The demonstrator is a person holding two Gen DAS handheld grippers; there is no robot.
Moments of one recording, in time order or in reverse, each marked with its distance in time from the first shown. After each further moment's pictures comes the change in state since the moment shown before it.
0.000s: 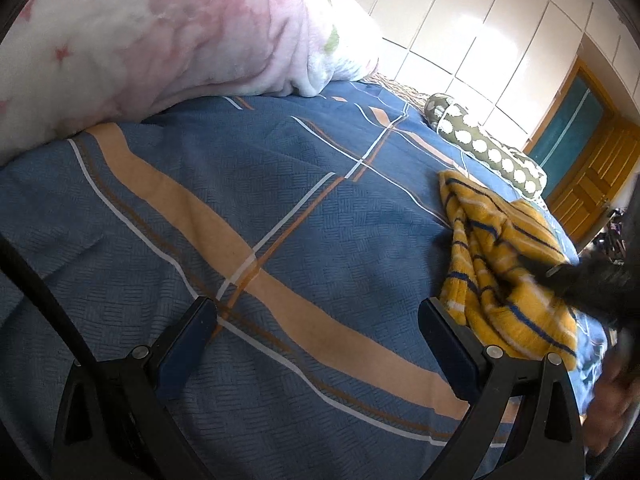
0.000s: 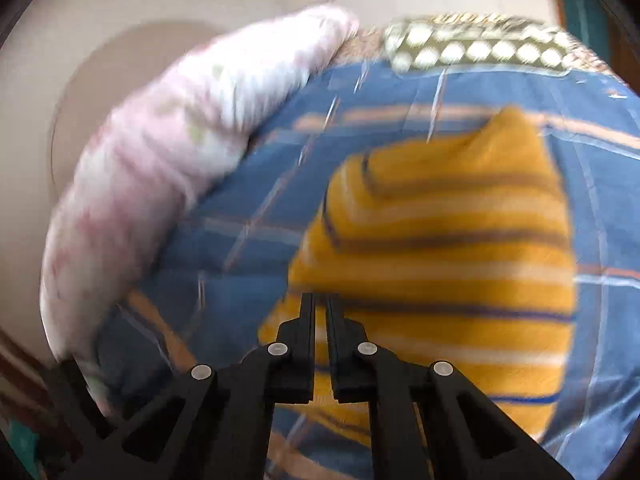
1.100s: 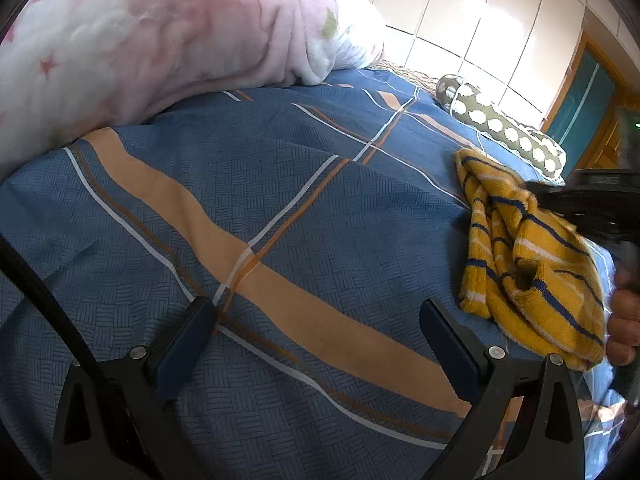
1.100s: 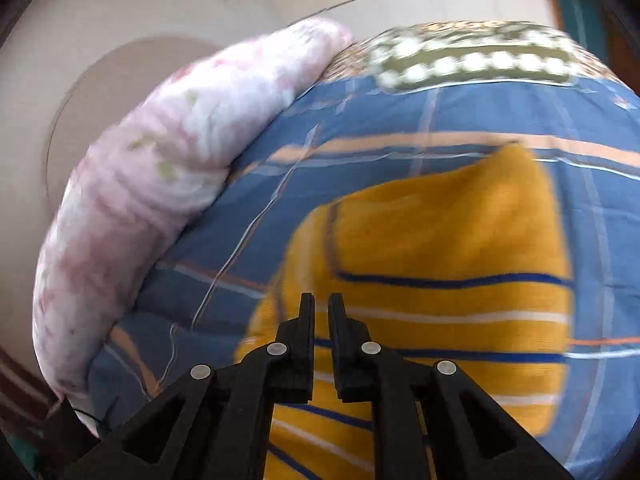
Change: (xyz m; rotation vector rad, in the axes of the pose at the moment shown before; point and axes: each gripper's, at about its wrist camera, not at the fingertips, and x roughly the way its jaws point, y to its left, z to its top) left arm 0.018 -0.012 -0.003 0.059 0.024 0.089; right arm 0.024 -0.024 0.062 -0.003 -0.055 -0.025
